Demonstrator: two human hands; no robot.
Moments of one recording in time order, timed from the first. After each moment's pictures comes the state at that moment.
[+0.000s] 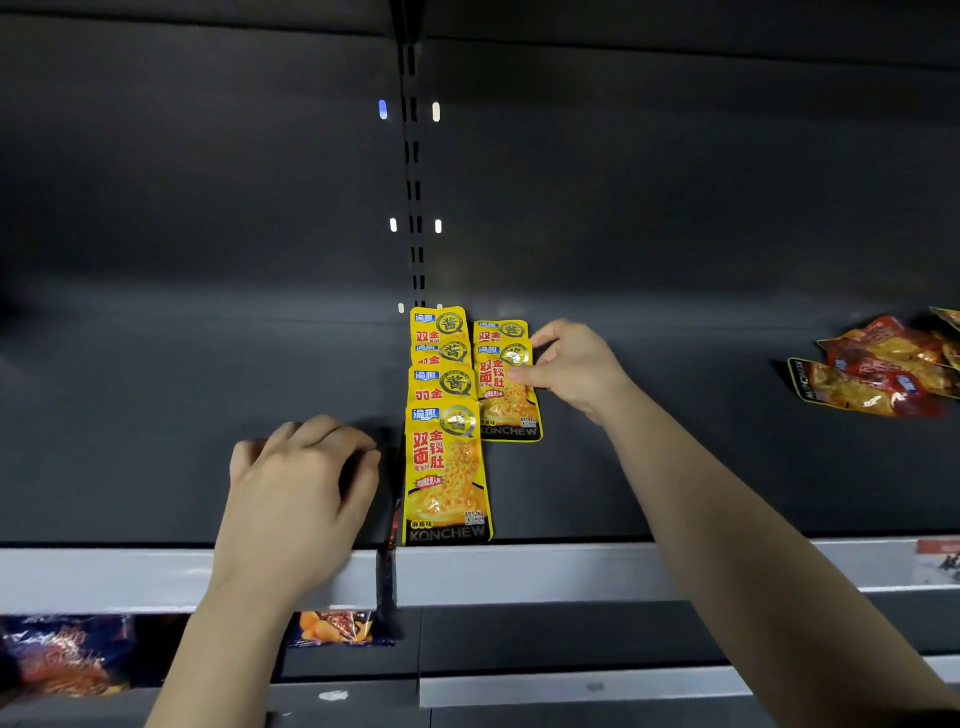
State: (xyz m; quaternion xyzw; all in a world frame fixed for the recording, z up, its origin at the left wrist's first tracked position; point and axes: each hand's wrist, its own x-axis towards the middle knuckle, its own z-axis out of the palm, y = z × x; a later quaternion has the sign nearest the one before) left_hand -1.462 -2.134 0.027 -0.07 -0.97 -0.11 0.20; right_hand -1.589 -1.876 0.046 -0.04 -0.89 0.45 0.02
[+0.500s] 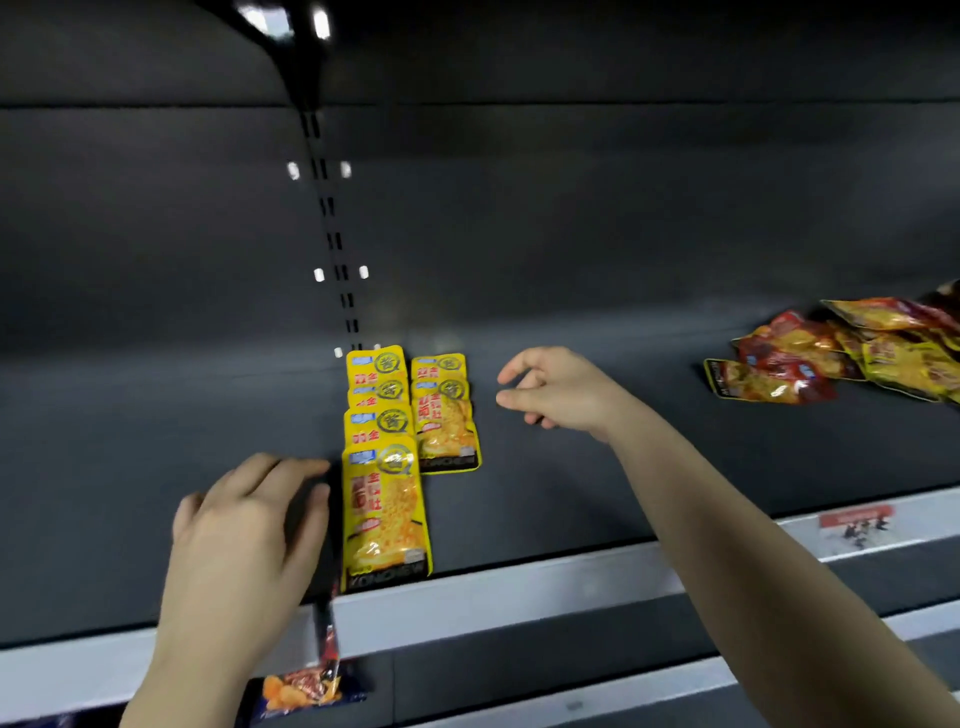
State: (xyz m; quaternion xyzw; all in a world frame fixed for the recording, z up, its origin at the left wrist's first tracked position) left_hand -1.456 -2.117 0.046 -0.10 -0.94 -0.19 0.25; right_hand -1.551 -1.829 0.076 0.00 -0.90 0.44 -0.04
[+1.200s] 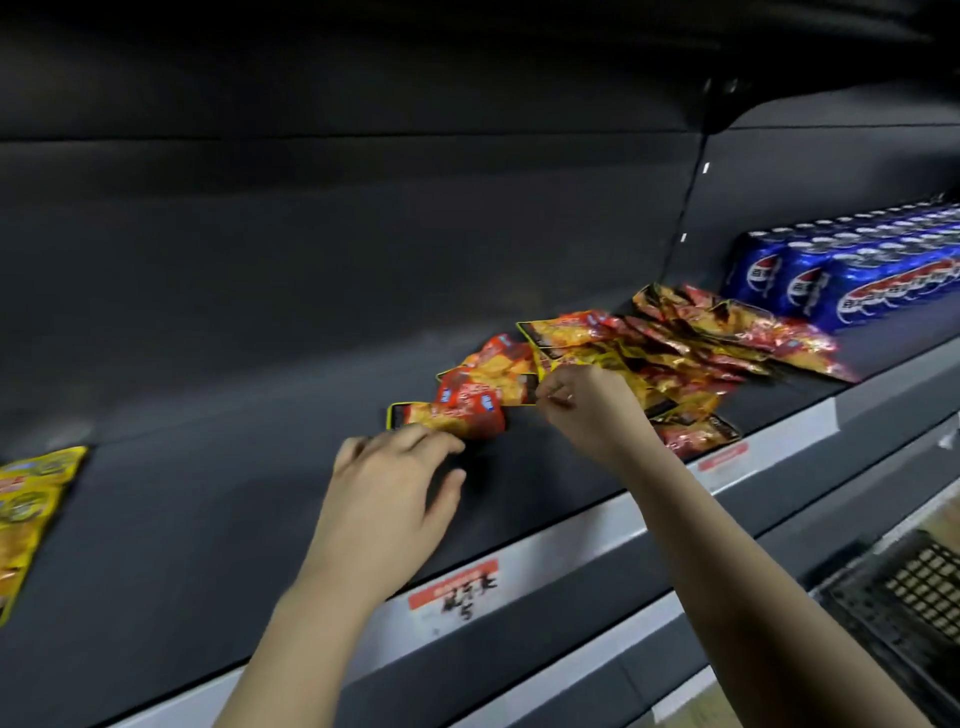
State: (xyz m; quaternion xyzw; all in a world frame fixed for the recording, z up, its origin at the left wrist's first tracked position) left_hand -1.469 -1.721 0.070 -0.37 -0.89 -0.19 0.18; right_hand -1.459 -1.483 0.075 -0.13 -0.95 0.22 0.20
